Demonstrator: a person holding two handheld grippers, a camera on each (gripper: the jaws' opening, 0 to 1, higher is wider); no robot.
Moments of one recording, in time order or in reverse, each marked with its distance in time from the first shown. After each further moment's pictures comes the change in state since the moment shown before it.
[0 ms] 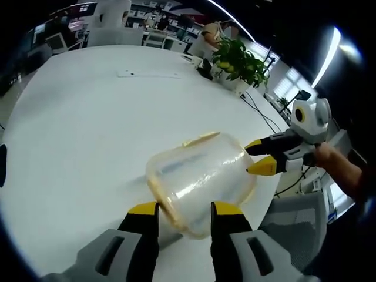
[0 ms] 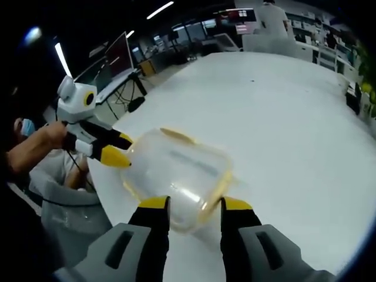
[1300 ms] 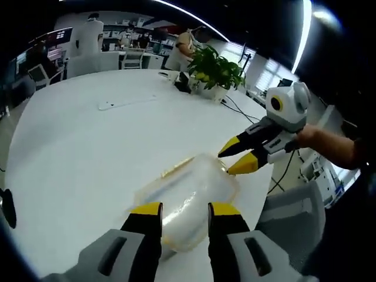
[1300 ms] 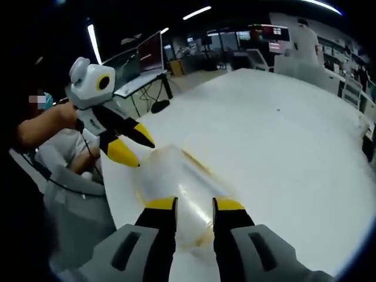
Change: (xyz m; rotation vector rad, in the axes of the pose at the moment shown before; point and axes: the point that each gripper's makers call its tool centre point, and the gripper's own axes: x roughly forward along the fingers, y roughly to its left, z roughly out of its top) left arm -0.014 -0.032 0.034 0.217 -0.071 -0.066; right arm -0.003 0.019 0.037 -0.232 -0.048 0.125
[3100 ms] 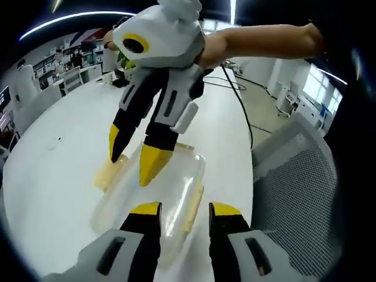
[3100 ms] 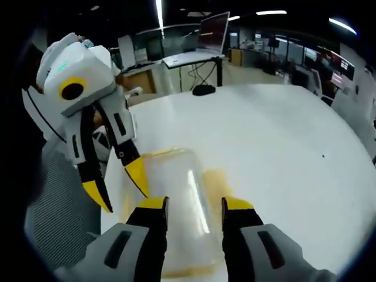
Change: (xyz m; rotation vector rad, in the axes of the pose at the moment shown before) left arm 0.030 -0.055 -0.029 0.466 0.119 -0.150; right arm 0.054 0.006 0.024 -0.404 0.138 0.245
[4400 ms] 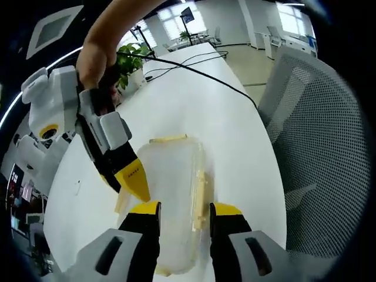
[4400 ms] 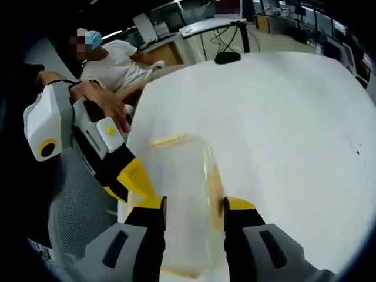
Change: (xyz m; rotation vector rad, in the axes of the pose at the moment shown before) left arm 0.011 0.005 -0.004 0.429 0.058 0.182; right arm 0.019 0.005 -0.008 0.020 0.265 0.267
